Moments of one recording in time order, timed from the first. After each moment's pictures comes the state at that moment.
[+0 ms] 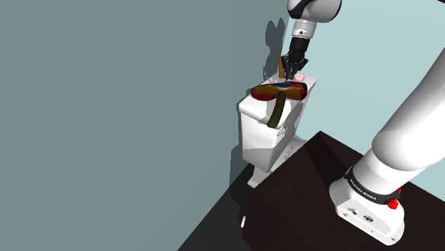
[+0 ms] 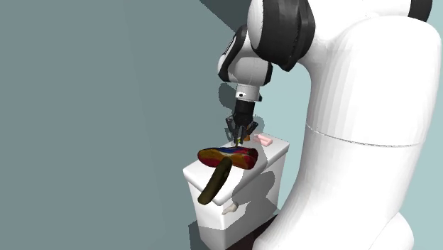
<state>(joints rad) -0.20 0.11 -0.29 -2.01 0.23 1.84 -0.15</state>
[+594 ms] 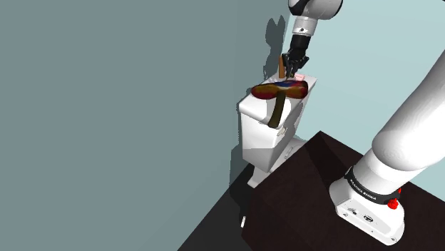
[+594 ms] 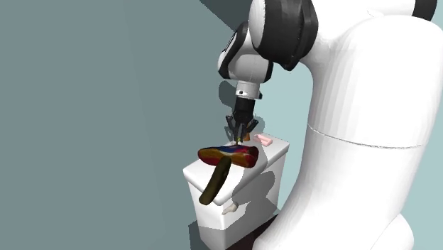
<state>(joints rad) -0.20 0.10 -0.29 -2.00 0.22 1.82 -0.14</state>
